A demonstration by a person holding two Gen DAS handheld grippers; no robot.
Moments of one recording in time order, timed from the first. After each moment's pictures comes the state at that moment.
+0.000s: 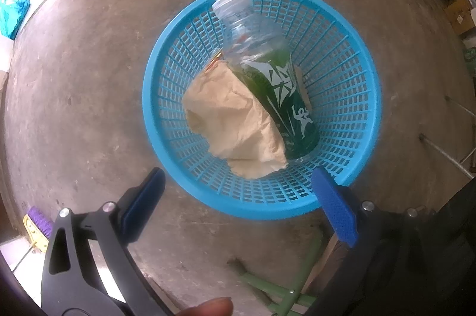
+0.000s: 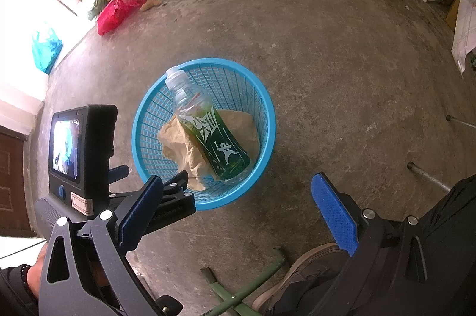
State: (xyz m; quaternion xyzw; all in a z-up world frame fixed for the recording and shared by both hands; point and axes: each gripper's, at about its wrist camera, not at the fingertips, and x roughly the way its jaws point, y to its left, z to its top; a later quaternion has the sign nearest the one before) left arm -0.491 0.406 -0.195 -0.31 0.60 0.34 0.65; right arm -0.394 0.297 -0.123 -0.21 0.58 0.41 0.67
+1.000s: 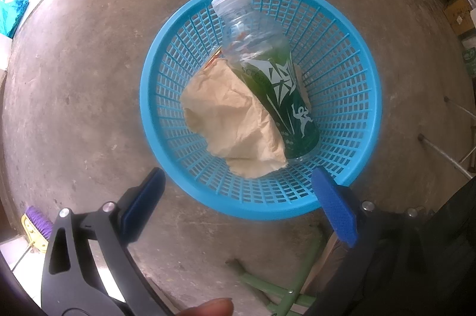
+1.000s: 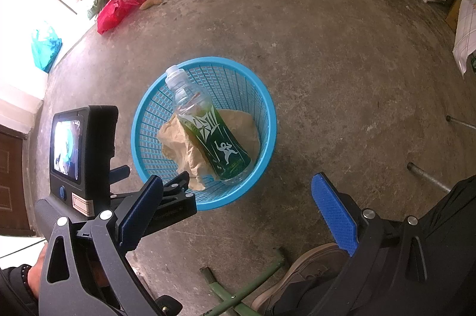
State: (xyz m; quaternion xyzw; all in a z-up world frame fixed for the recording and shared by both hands) left arm -0.496 0.410 -0.199 -0.32 0.60 0.34 0.65; right arm -0.394 0.297 -0.122 -0.22 0.58 0.41 0.67
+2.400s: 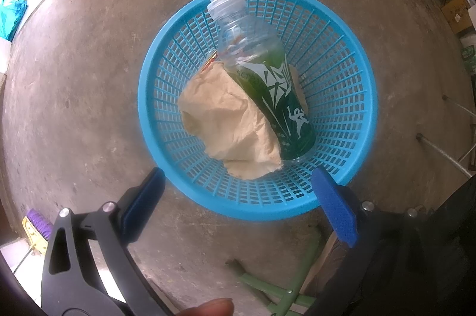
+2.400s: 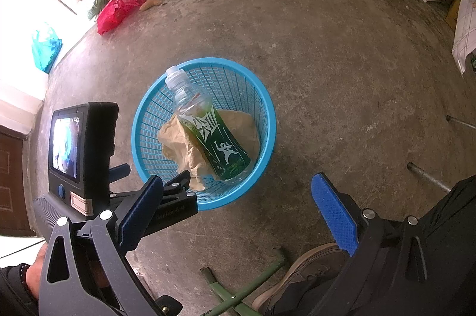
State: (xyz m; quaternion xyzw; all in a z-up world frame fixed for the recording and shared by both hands) left arm -0.493 0.409 -0.195 -0.32 0.60 0.33 0.65; right arm -0.393 0.296 -0.123 -0.22 0.58 0.41 0.67
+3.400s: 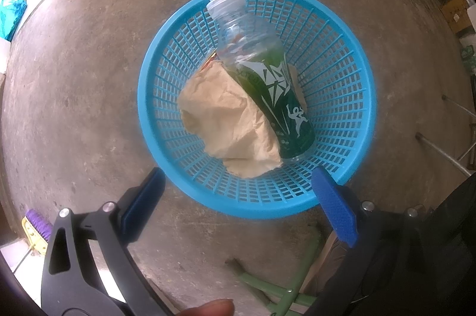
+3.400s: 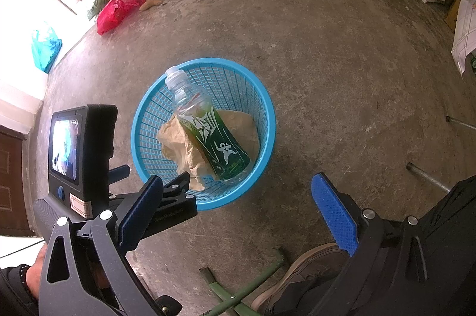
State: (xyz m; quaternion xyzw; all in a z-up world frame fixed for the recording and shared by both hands) left arm -0.492 0.407 -0.194 -0.32 0.60 0.33 0.65; right arm -0.393 0.296 -0.123 -0.22 0.58 0.41 0.67
